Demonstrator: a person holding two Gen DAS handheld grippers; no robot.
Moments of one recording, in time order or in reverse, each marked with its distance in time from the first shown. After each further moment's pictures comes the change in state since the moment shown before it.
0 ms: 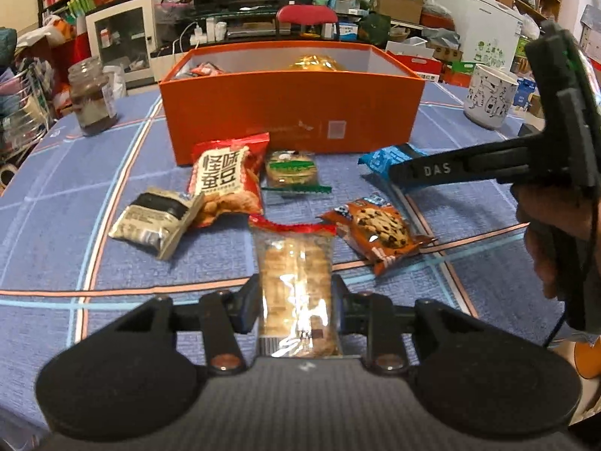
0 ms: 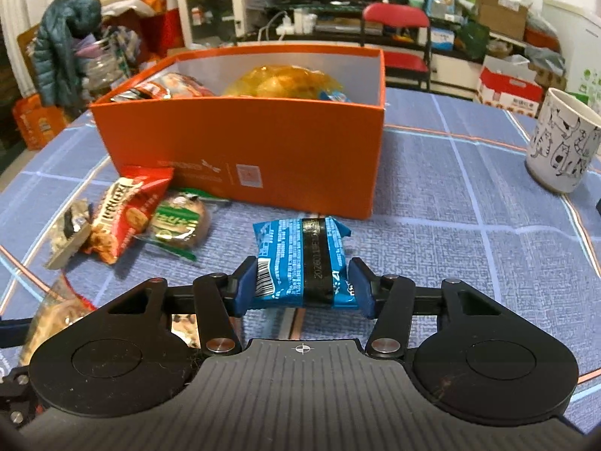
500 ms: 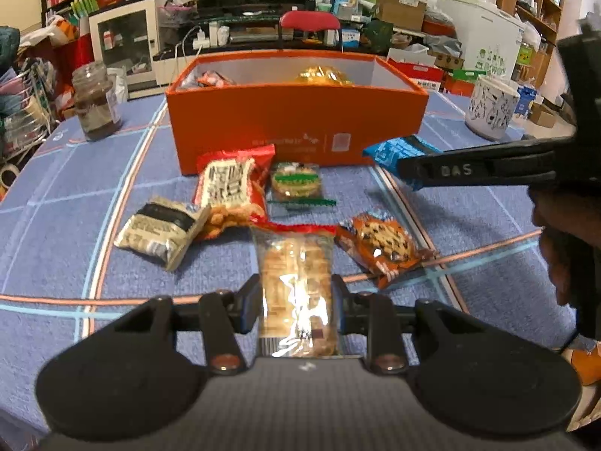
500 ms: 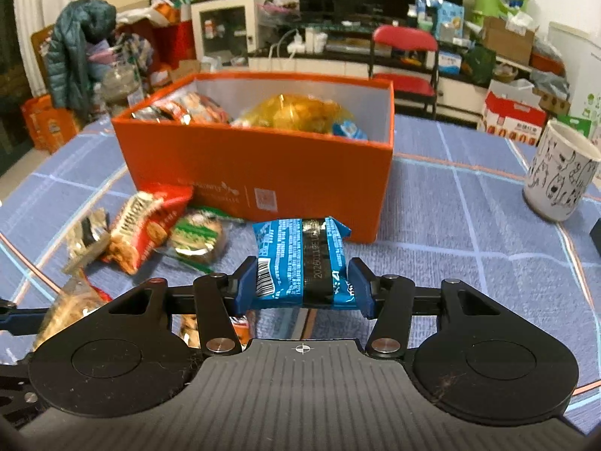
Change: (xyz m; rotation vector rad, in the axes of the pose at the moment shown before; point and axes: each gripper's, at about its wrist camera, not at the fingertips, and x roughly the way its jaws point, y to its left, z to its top) left arm -0.007 0.006 0.009 -0.011 -0.028 -0.002; right arm -0.027 0.008 0.009 -0.042 -0.073 0.007
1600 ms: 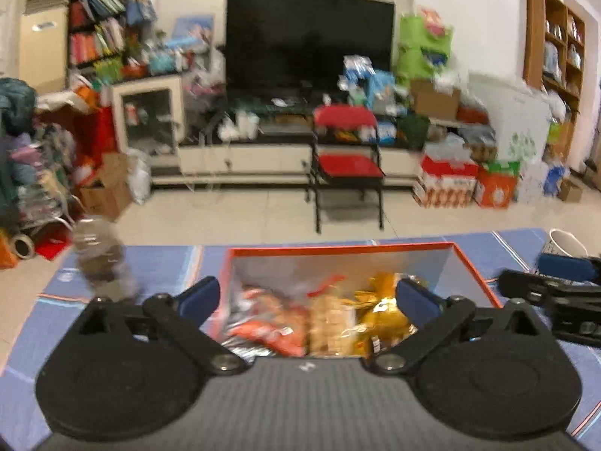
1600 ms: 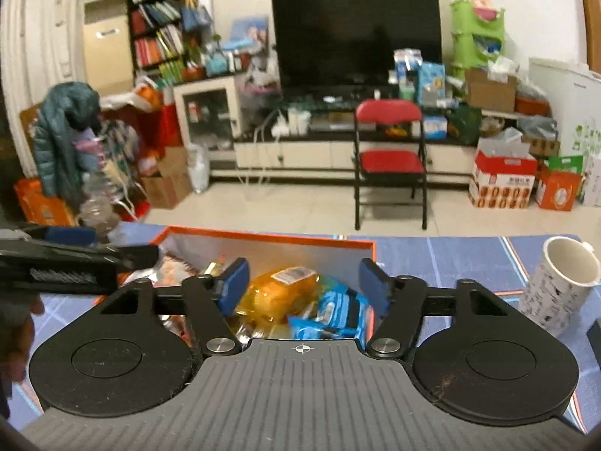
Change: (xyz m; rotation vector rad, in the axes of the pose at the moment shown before) left arm 0.041 0.065 0.180 -0.035 -0.264 0.087; right arm -0.004 -0.029 0.122 0.083 -0.217 -0.002
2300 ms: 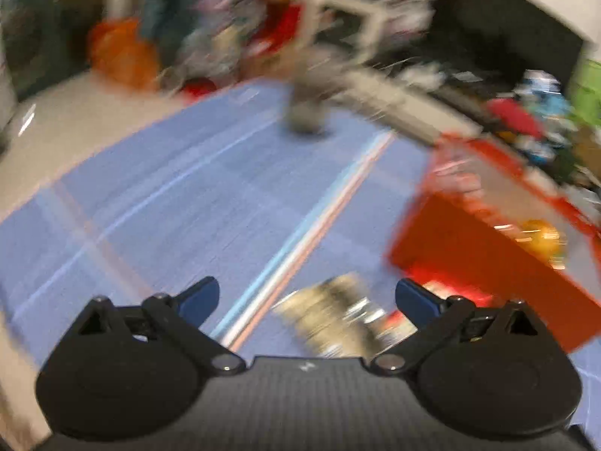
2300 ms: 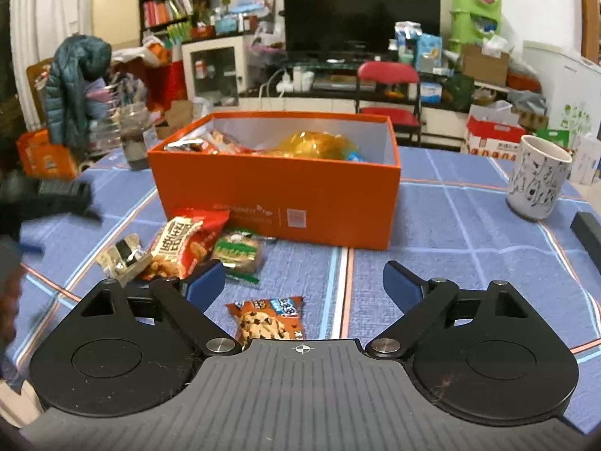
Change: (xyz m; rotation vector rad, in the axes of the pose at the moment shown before) left arm -0.044 0.055 -0.117 -0.442 0.139 0.328; right arm -0.068 0.054 -0.135 -0.047 0.101 -0.038
